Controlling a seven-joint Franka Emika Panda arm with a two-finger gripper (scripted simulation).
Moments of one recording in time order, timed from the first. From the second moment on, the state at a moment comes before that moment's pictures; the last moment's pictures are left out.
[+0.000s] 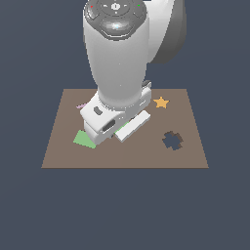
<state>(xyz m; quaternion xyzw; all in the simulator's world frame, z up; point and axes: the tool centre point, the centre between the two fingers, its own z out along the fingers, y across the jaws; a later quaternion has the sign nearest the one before) 0.027 -0.010 0.050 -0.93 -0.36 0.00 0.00</state>
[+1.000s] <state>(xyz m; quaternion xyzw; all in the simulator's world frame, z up) 0.027 -0.011 0.031 -0.93 -0.36 0.00 0.00</state>
